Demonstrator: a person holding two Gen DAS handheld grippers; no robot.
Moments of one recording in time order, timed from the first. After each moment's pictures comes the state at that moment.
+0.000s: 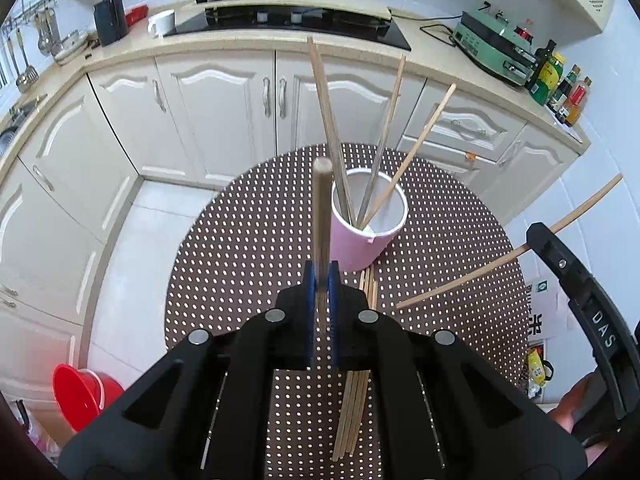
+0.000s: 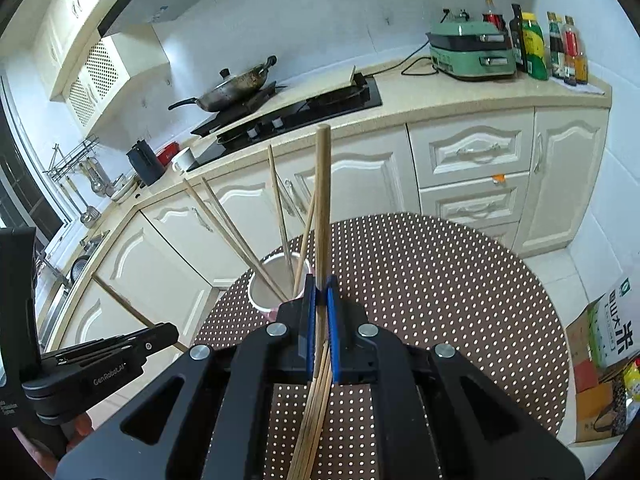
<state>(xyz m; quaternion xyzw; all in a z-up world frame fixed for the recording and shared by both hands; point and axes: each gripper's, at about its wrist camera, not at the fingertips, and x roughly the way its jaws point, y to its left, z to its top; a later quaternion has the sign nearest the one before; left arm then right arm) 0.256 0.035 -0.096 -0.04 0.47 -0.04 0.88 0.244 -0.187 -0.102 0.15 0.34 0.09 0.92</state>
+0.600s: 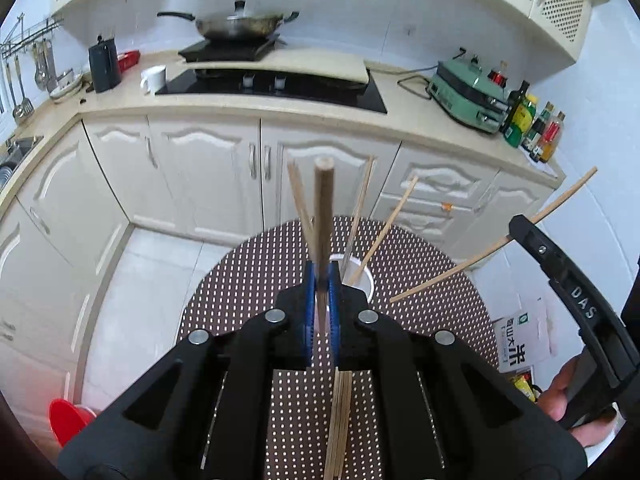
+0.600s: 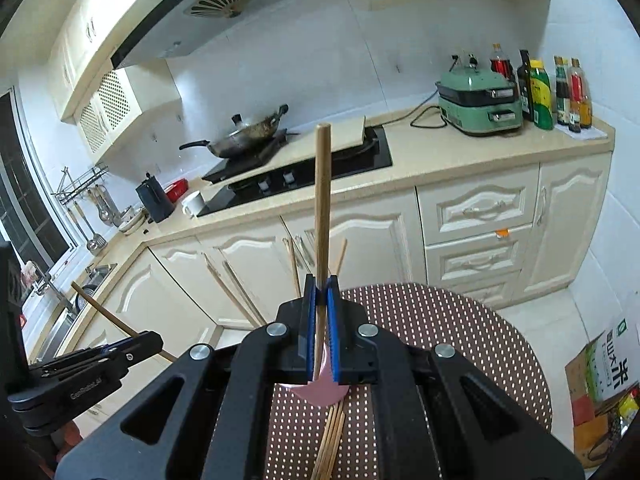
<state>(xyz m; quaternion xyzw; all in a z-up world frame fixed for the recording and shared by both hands) 0.268 0.038 -0.019 -0.05 0.40 -0.06 0.91 0.270 -0.189 -0.040 0.14 0.27 0.09 0.95</state>
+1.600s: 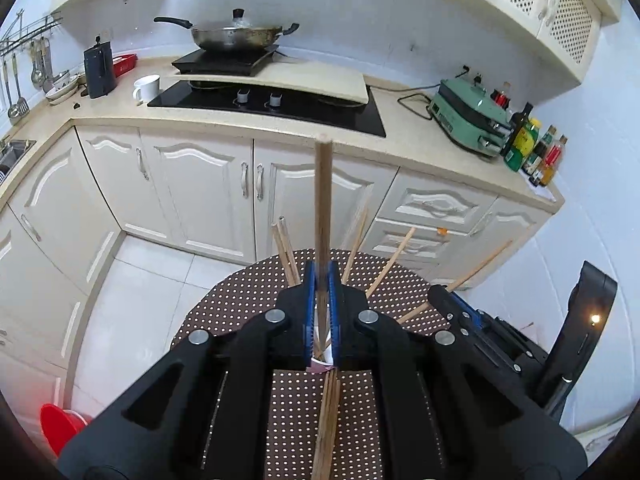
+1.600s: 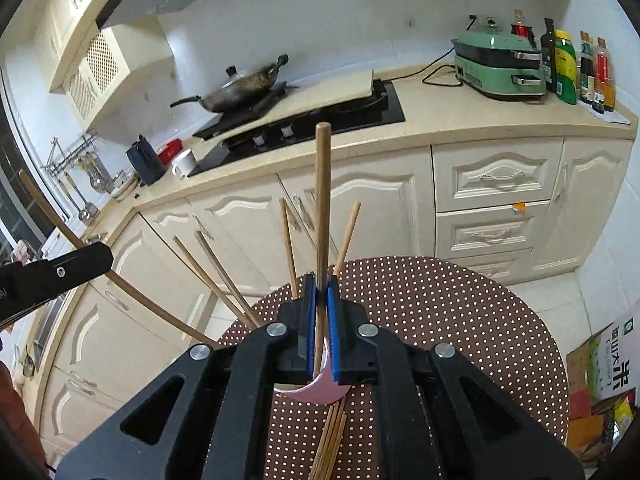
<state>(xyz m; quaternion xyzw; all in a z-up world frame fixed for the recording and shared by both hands) 0.319 0.033 -0.008 -0.07 0.39 -0.06 0.91 0.328 -0.169 -0.090 0.12 0.36 0.11 0.92</state>
